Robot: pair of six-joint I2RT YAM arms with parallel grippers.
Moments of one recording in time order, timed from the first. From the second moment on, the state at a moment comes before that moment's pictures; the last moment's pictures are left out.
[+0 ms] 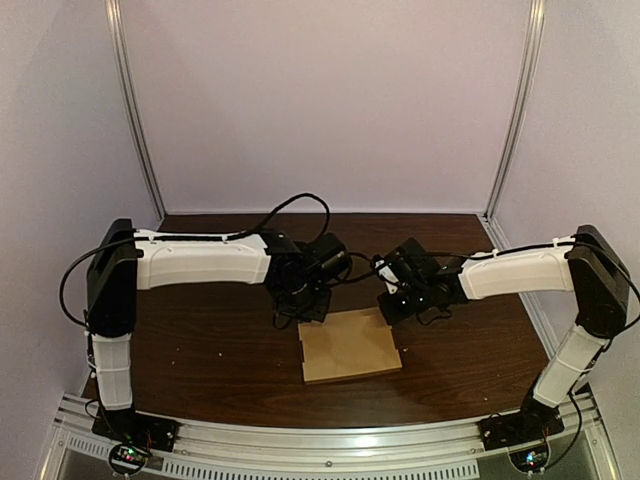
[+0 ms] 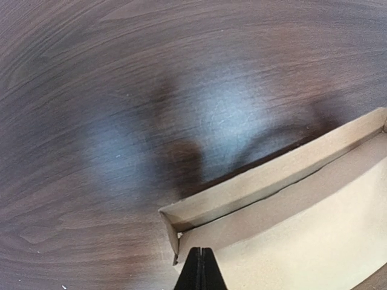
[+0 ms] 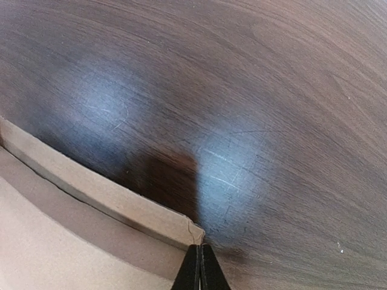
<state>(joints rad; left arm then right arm) -1.04 2.01 1.61 -0.87 -0.29 -0.85 0.78 1.67 0.98 -0.28 0.02 0.25</state>
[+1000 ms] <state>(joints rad) -1.24 1.84 1.36 -0.59 -0.24 -0.77 0.52 1.73 1.24 -0.51 -0.36 0.07</state>
